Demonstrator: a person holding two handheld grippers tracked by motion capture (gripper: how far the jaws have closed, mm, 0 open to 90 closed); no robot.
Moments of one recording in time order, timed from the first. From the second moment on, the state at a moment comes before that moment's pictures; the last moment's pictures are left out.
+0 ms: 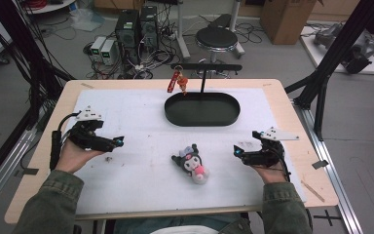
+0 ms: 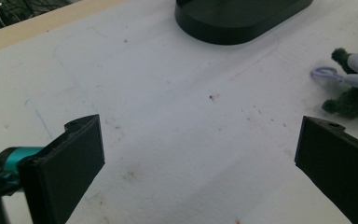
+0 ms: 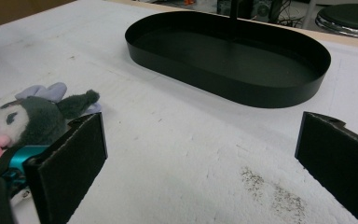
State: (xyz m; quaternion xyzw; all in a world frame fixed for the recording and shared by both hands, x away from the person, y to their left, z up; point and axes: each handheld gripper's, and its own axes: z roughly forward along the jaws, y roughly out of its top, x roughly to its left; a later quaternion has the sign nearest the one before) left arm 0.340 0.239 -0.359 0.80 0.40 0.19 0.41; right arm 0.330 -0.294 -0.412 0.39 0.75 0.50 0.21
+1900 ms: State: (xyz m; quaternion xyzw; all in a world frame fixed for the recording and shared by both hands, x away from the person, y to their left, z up) left arm 0.270 0.325 -0.422 0.73 0.48 0.25 0.40; right arm 0.344 -0.200 -0.377 0.36 0.84 0.39 0.11
